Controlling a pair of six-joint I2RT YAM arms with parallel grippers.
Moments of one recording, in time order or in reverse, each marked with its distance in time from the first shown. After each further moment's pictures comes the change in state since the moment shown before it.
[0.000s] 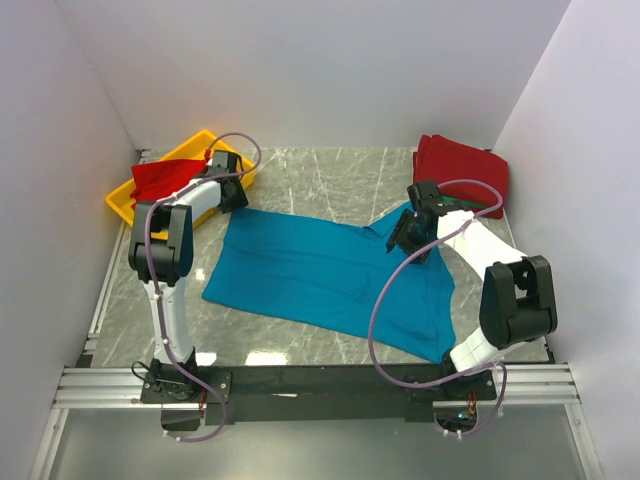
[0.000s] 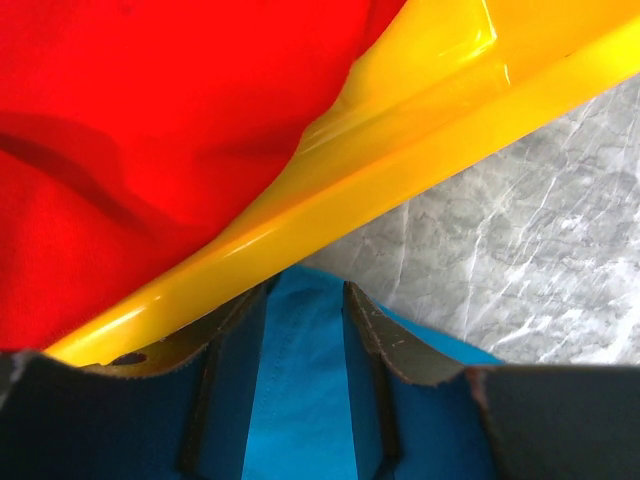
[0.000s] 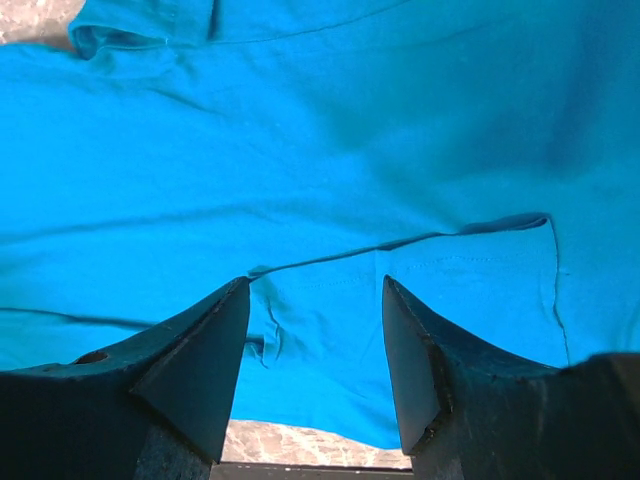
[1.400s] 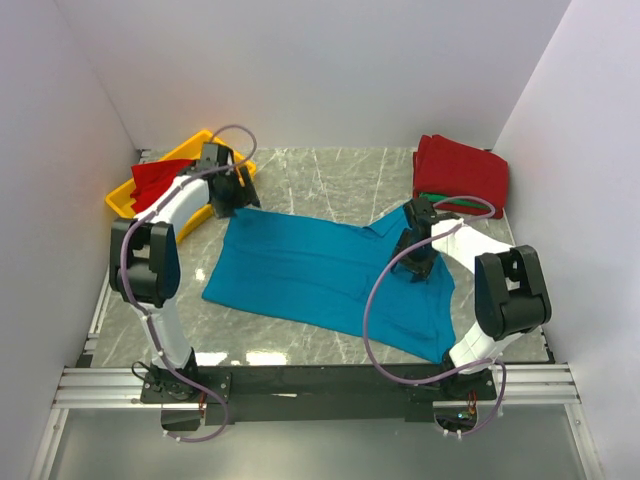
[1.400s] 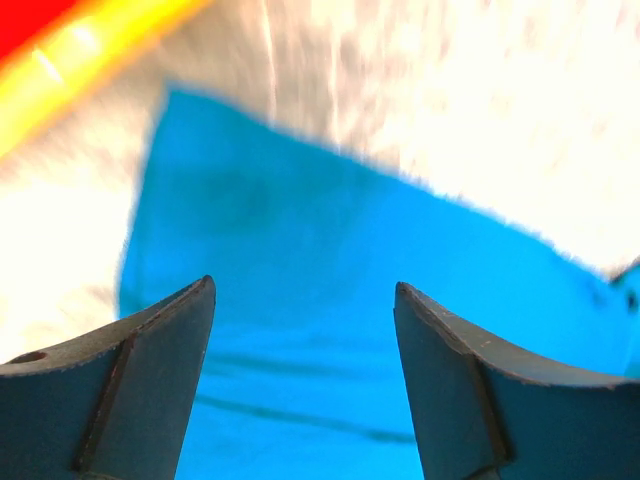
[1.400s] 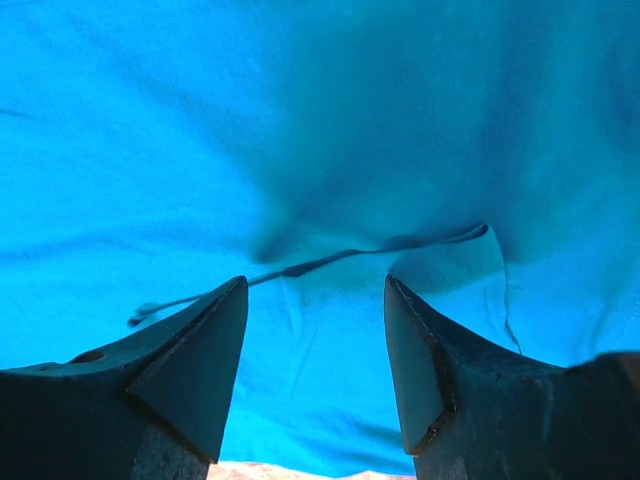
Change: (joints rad) left arm -0.003 -0.227 -0.069 -0.209 0.299 -0.019; right arm 0.003 0.055 -0.133 0.058 0.068 -0.006
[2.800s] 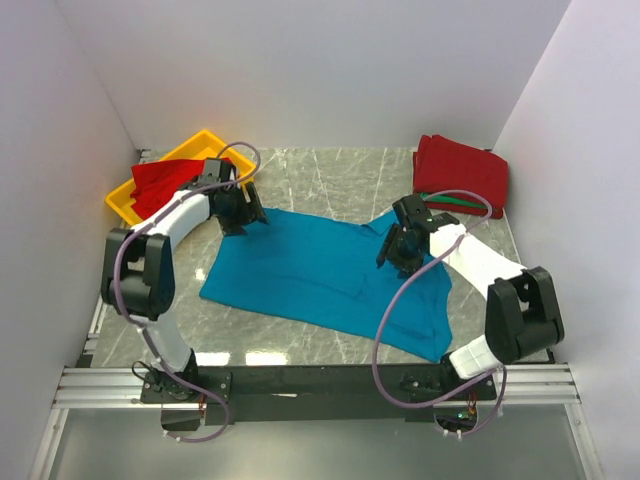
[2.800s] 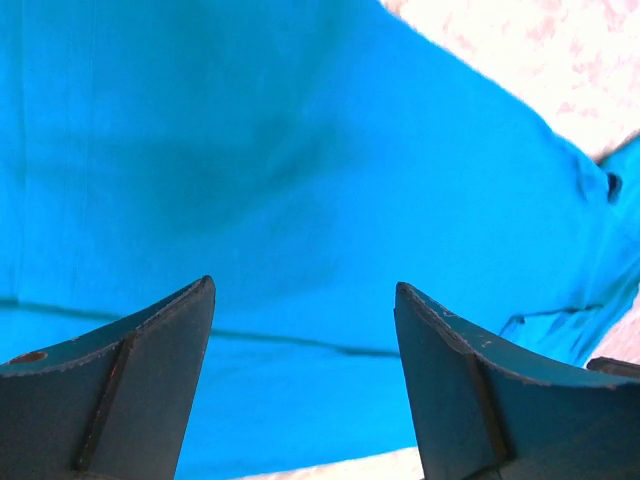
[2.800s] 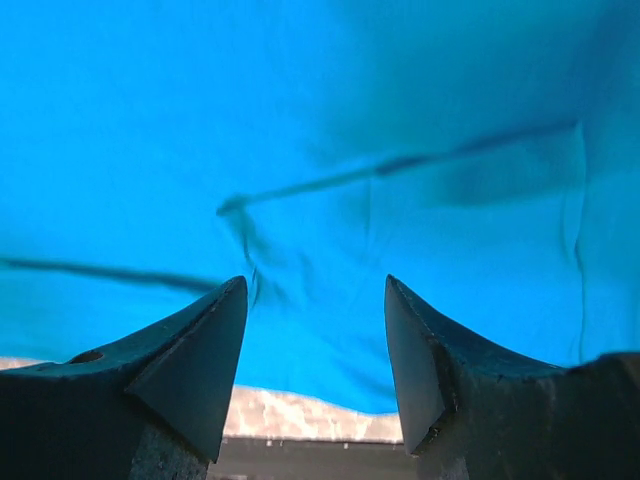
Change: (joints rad) left arm -0.032 -0.112 -0.172 0.032 0.117 -0.043; right arm 0.124 -0.155 0.023 -0.069 -0.045 0.066
